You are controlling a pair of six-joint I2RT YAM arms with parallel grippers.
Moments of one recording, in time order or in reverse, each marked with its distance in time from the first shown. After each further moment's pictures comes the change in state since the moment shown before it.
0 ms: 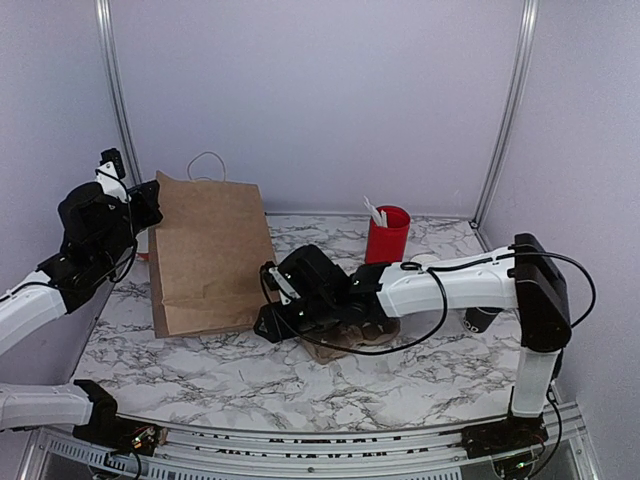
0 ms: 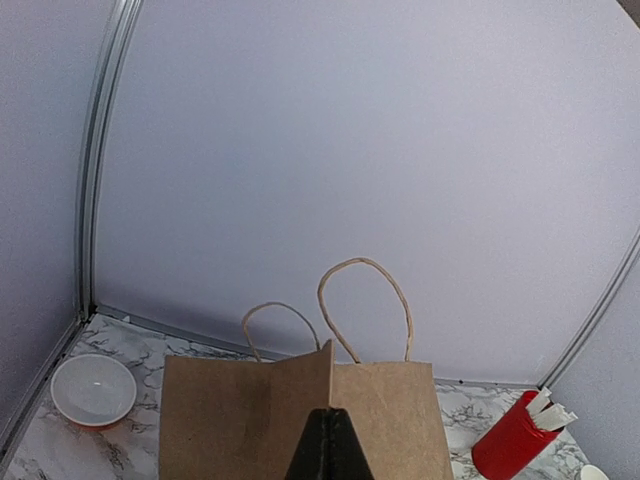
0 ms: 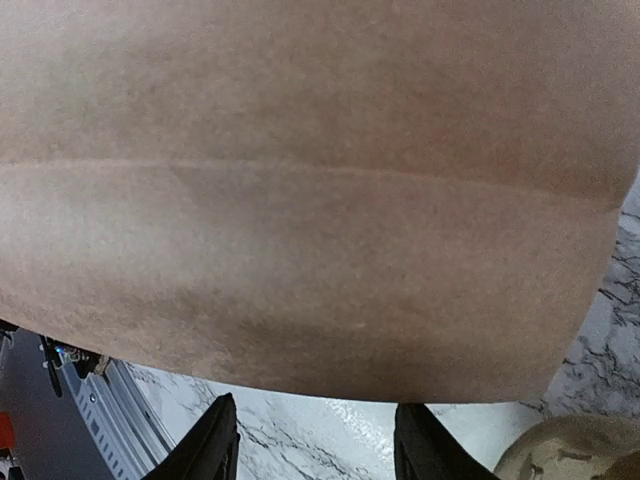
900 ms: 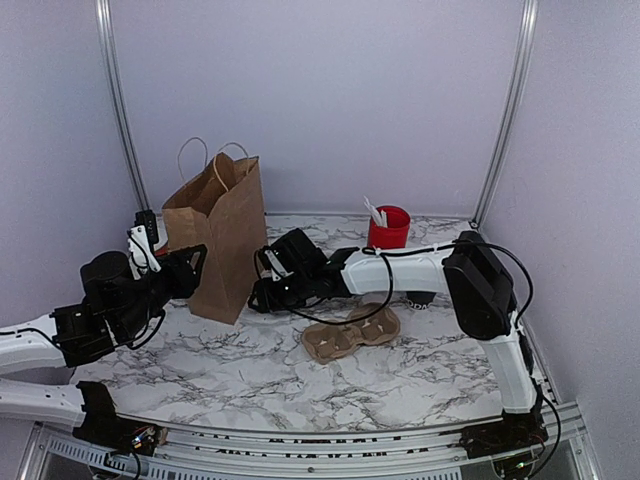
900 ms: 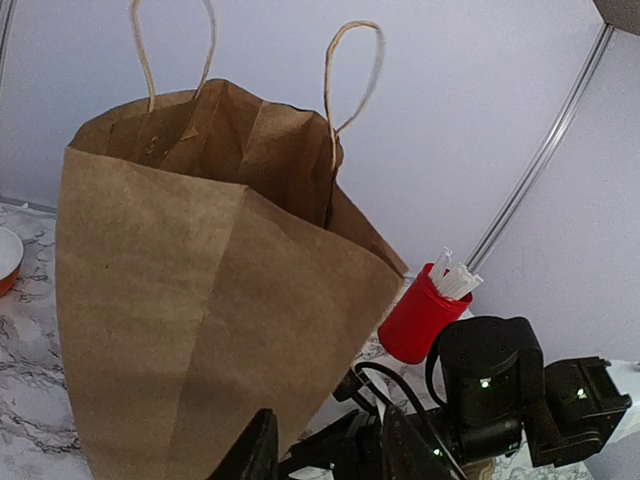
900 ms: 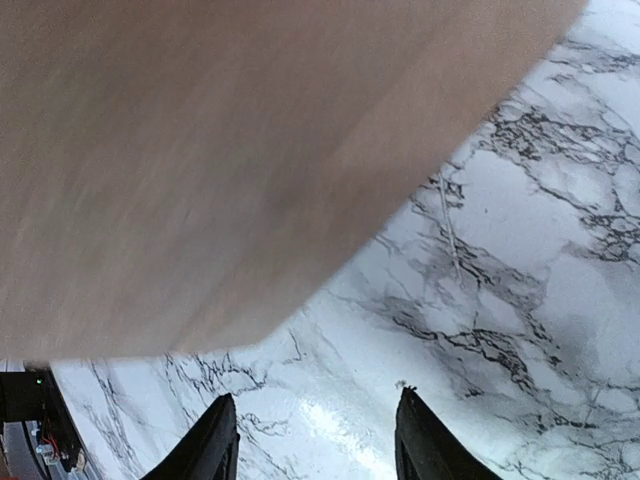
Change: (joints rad) left arm -0.462 -0.151 -0.281 0.029 -0.183 -0.137; right arm -0.147 0.343 0.338 0.009 -0.105 -0.003
